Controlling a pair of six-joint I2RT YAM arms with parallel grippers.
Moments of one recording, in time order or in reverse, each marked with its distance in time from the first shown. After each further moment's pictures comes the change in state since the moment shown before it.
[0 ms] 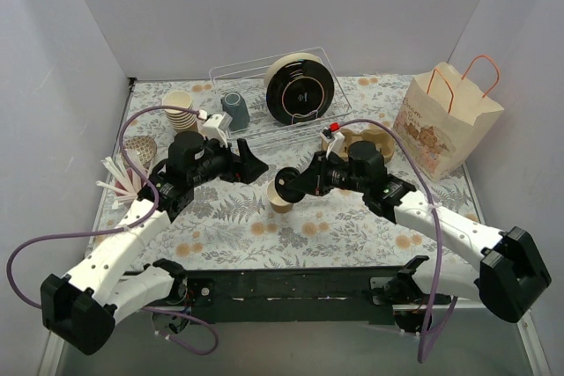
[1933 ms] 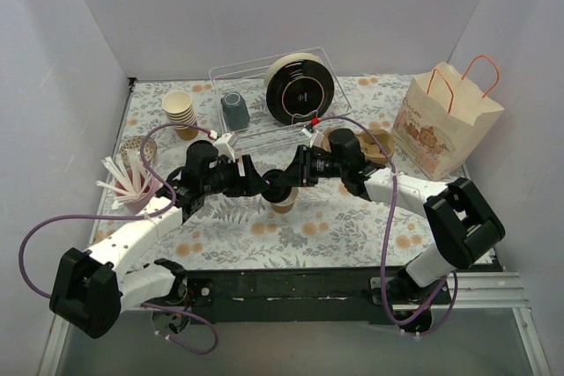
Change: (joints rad) left arm 0.000 0.094 -0.182 0.079 0.018 -0.104; right arm -0.079 0.397 0.102 0.201 -0.257 0.187
